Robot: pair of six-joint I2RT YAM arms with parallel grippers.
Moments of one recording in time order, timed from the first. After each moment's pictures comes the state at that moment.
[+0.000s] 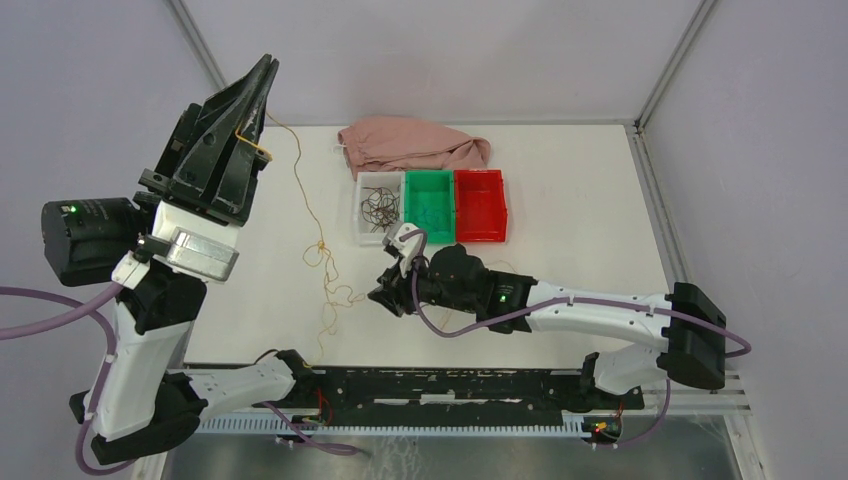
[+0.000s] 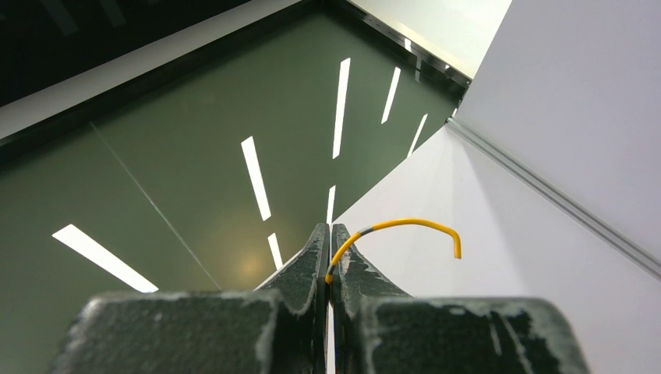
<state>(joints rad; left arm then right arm) -0.79 1.02 1.78 0.11 0.37 0.95 1.23 1.39 1.01 0.13 0.04 0.22</state>
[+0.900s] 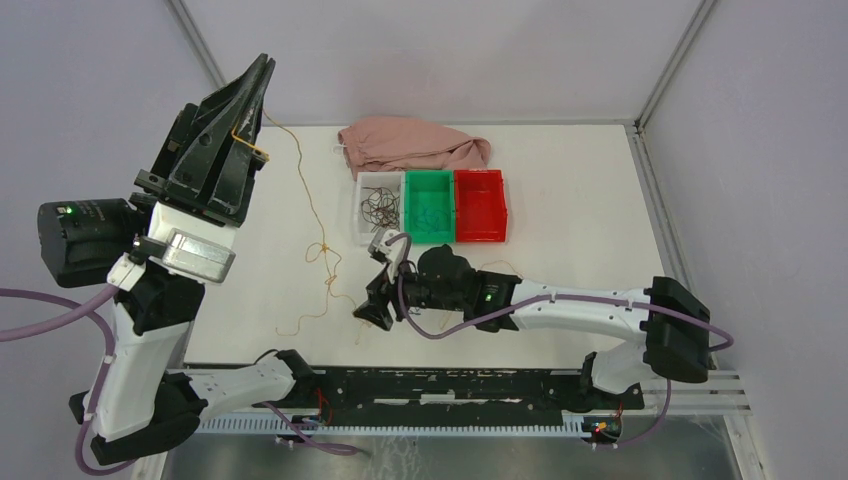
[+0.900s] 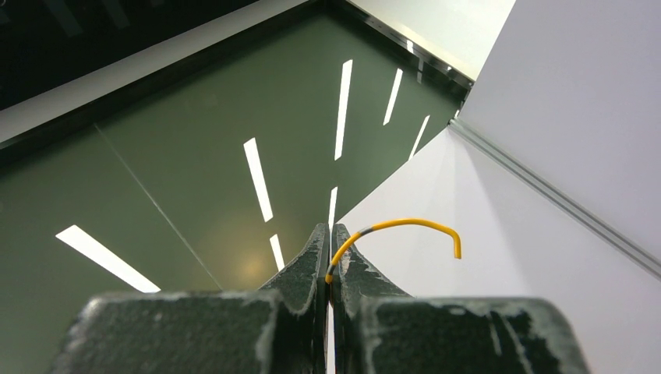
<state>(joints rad) -0.79 1.02 1.78 0.11 0.37 0.95 1.24 1.47 1.03 0.20 -0.12 0.26</state>
